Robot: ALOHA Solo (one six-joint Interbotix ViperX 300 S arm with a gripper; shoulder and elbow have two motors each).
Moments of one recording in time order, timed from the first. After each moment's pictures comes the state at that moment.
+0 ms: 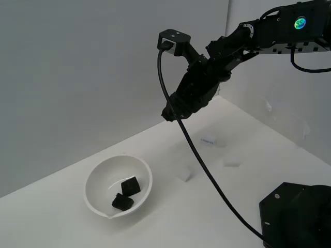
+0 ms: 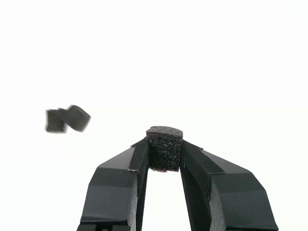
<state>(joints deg) -8.7 111.6 111.3 131.7 131.7 -29.0 38.7 33.1</state>
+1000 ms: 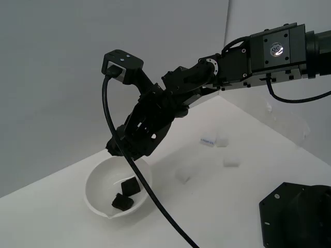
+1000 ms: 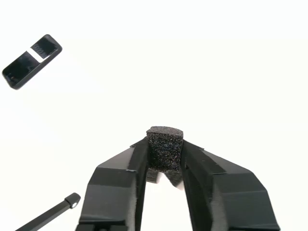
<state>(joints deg) -30.8 107.6 107.1 131.8 131.9 -40.3 24.5 33.0</state>
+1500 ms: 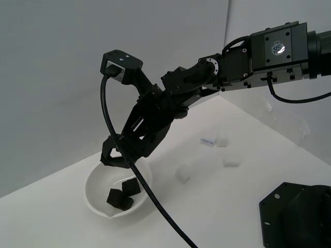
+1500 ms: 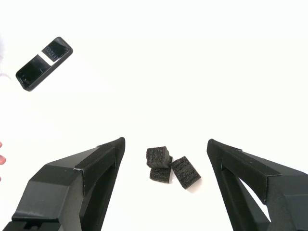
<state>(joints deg) -30.8 107.9 107.4 131.8 131.9 -42.5 25.1 33.0</state>
